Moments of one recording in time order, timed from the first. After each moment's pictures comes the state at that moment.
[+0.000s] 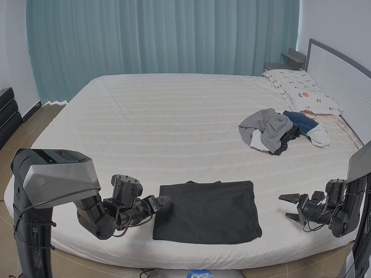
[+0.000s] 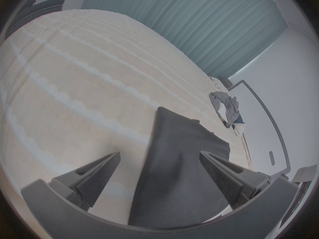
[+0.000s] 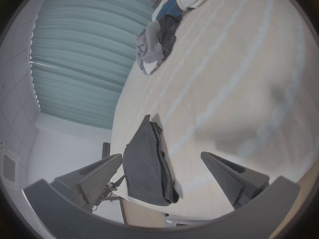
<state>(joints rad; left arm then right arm) -0.45 2.33 -0.69 -0.99 -0.03 -0.79 -0.07 2.30 -0.16 -1.55 0.56 0.86</state>
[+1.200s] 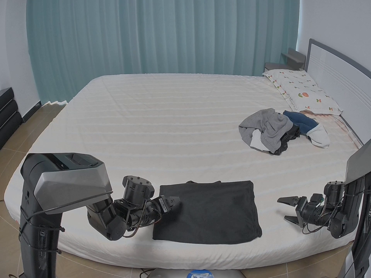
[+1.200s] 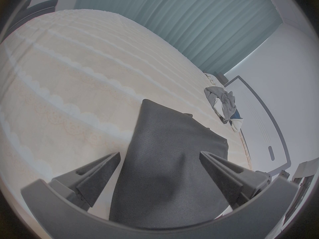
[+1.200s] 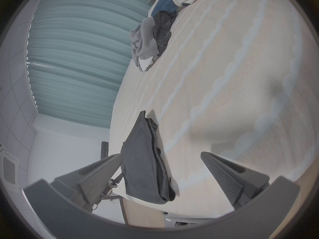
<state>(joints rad) -0.50 2.38 -0.77 -0.98 -0.02 -0.79 -0.07 2.32 -0.16 -1.55 0.55 0.86</state>
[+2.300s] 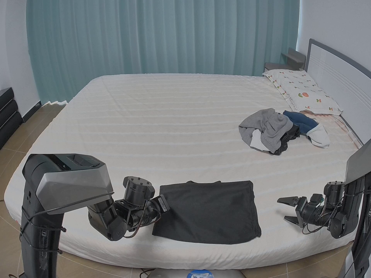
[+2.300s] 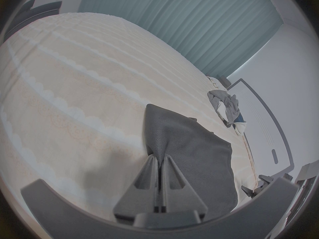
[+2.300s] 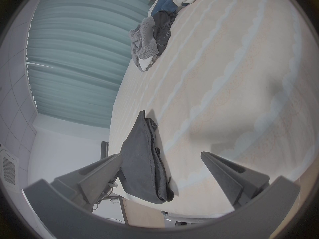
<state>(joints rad) -0.50 2.39 -0.77 -0.99 0.03 -0.80 -0.07 2.32 -0.16 -1.55 0.55 0.86</state>
